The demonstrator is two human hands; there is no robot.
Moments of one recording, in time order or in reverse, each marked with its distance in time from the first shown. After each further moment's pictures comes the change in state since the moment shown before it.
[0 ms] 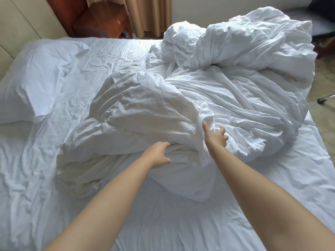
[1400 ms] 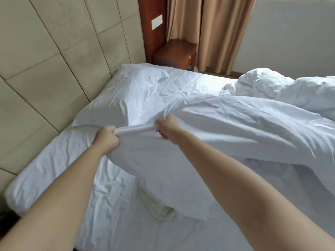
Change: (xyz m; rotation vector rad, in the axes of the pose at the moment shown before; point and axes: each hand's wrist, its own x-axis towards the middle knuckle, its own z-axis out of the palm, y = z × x) left_hand -0.183 -0.393 -0.257 -0.302 0.747 -0.508; right_hand -0.325 -0.223 0.344 -0.068 -0.740 -0.504
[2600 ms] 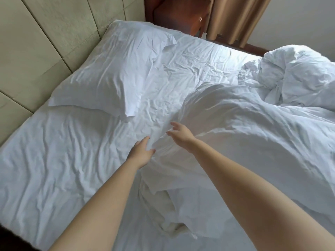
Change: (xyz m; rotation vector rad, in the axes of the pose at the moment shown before) left_hand 0.097 -0.047 0.170 -0.175 -0.510 -0.116; right_hand 0.176 0.104 0.041 -0.357 -0.097 0.091
